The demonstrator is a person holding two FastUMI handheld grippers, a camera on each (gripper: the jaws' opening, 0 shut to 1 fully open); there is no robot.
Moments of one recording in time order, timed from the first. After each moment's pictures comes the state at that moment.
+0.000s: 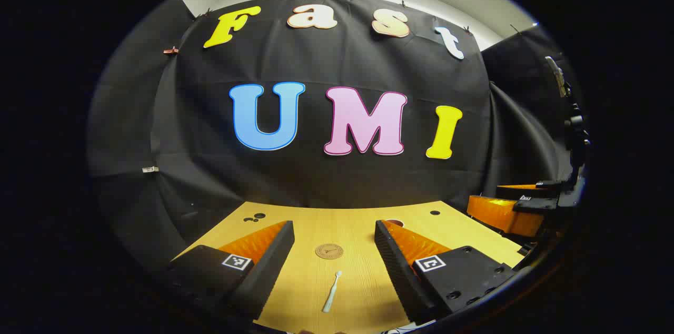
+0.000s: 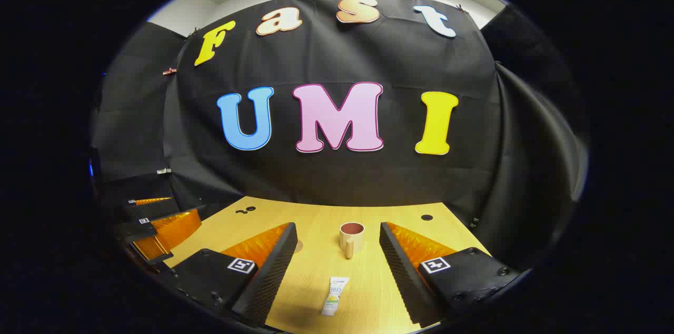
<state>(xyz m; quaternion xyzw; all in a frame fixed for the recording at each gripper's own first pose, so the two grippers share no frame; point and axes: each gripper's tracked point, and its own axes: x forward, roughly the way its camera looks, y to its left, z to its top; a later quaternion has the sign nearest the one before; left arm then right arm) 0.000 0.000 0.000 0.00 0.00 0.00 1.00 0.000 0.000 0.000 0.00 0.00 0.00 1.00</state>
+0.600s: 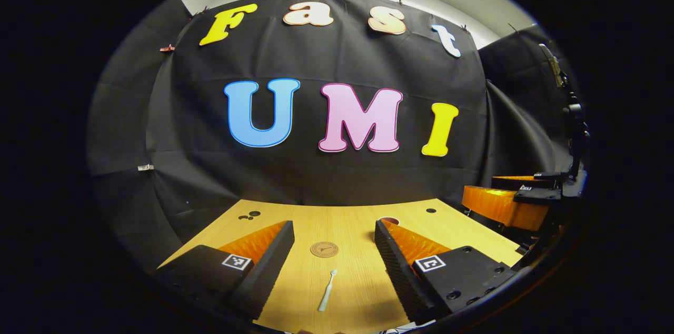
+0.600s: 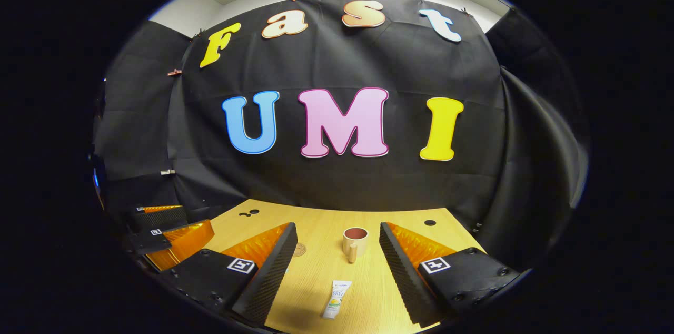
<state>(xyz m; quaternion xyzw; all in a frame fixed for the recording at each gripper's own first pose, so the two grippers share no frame) 0.005 -0.010 -0.008 0.00 0.01 -0.01 1.00 0.004 0.014 0.000 0.00 0.00 0.02 1.00</state>
